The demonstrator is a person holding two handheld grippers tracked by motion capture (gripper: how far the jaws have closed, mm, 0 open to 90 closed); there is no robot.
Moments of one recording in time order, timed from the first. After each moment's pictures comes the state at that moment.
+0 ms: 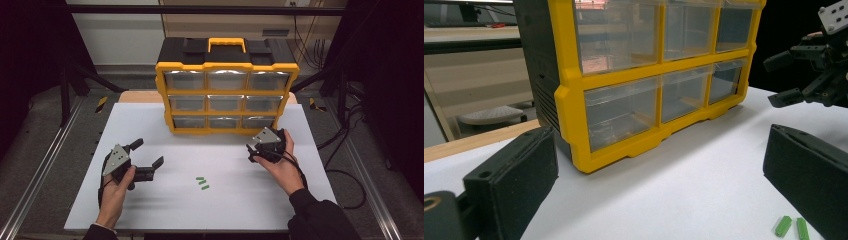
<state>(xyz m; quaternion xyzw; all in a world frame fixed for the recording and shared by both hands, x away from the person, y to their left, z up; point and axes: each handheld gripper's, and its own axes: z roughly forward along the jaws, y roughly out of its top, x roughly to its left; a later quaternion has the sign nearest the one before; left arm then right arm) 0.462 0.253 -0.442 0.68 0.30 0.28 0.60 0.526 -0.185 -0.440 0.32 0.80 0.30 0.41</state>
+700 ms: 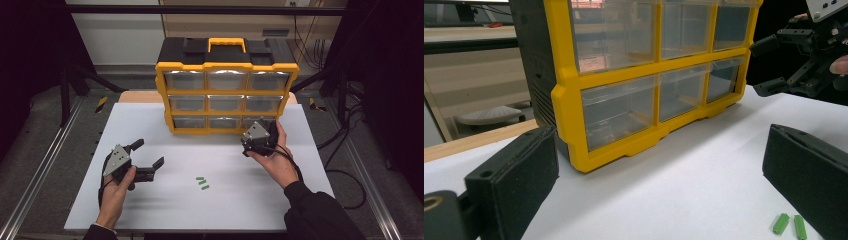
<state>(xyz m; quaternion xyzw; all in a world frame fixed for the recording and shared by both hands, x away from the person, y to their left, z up) 0.462 0.252 -0.442 0.69 0.30 0.28 0.60 0.537 -0.163 -0.424 0.27 0.81 0.28 0.44</state>
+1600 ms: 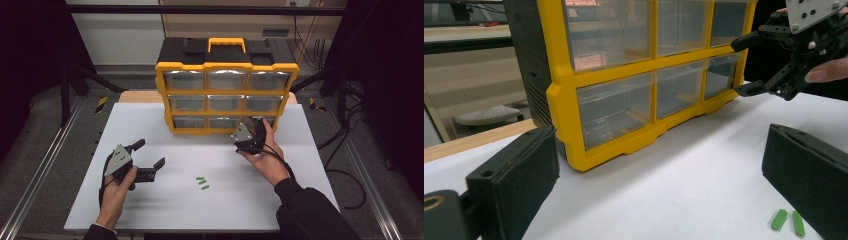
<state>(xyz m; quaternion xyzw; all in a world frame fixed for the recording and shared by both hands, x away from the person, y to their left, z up) 0.462 0.251 -0.442 0.70 0.29 0.28 0.59 0.545 -0.133 -0.432 0.21 0.82 0.23 0.49</state>
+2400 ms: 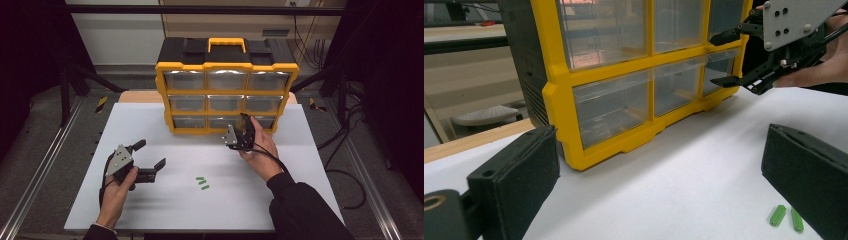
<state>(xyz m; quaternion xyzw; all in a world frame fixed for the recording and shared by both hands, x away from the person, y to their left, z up) 0.462 0.249 -0.443 0.70 0.28 0.28 0.59 0.556 -0.109 -0.441 0.13 0.80 0.16 0.56</state>
